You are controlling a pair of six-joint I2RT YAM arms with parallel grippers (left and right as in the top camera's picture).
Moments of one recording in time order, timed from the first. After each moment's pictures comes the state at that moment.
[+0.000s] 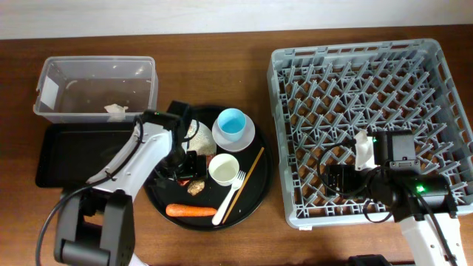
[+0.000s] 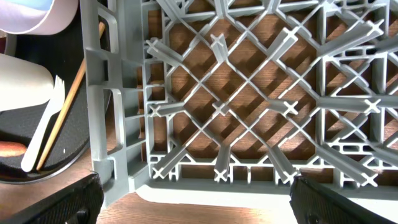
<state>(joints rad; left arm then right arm) -0.29 1.75 1.18 -1.15 0.07 -0.36 0.03 1.00 0.95 -1.14 -0.17 0.09</state>
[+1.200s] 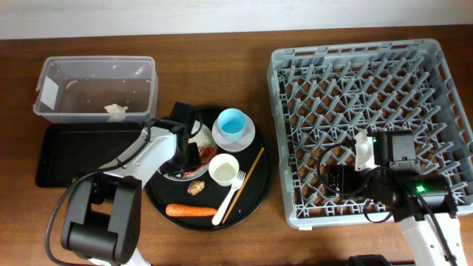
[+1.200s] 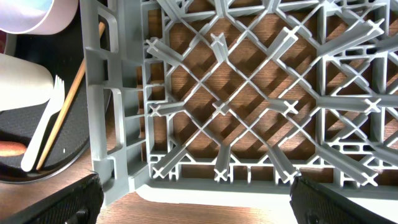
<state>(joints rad) -0.29 1.82 1.10 -0.83 -0.04 -0.50 0.03 1.00 0.95 -1.14 -0.17 0.09</state>
